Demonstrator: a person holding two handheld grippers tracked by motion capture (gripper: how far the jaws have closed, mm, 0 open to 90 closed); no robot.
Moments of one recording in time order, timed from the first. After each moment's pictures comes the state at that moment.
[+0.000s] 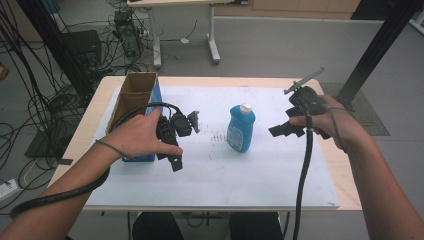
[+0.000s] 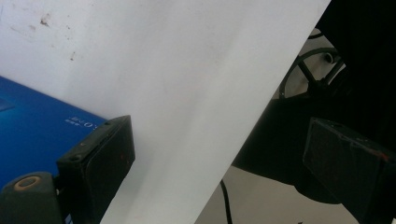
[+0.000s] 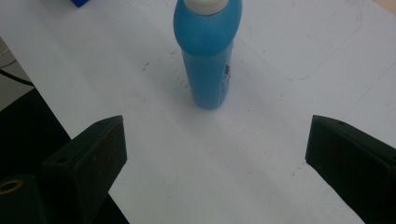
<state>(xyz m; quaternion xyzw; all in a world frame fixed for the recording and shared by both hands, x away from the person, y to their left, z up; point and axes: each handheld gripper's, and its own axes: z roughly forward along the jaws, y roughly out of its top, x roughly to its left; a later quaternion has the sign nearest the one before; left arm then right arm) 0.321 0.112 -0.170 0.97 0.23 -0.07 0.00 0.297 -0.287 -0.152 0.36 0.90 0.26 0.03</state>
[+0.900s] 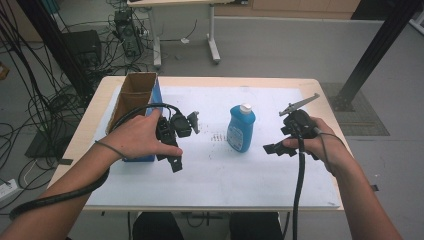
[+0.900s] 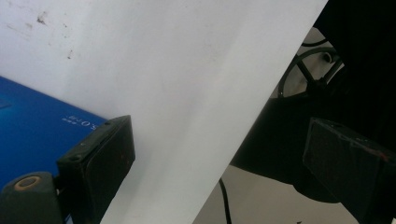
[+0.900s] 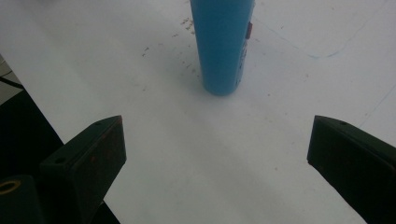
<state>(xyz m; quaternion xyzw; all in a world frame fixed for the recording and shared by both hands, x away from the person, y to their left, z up) 0.320 0.113 -0.170 0.97 0.23 -0.07 0.00 0.270 -0.292 -0.208 0.37 0.89 0.28 0.04</state>
